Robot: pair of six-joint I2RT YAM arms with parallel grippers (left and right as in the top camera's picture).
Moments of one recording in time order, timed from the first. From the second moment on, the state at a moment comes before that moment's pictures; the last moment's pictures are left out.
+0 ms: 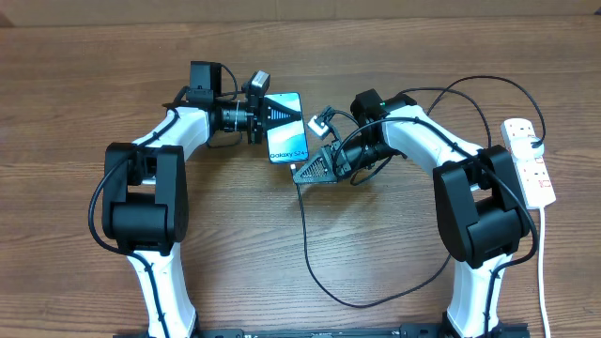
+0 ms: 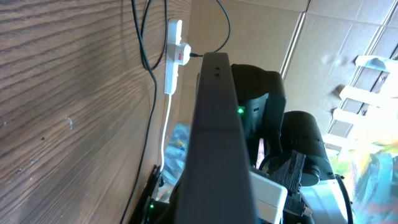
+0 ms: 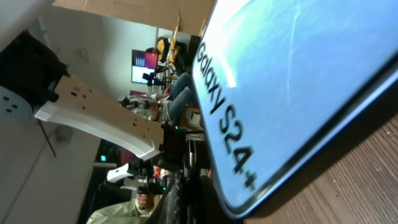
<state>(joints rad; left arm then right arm) -0.09 2.17 1.41 -0.23 1.45 -0.73 0.36 2.10 1.45 -1.05 -1.41 -0.37</state>
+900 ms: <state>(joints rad) -0.09 2.17 1.41 -0.20 1.45 -0.74 0.36 2.10 1.45 -0.96 -1.41 -0.19</state>
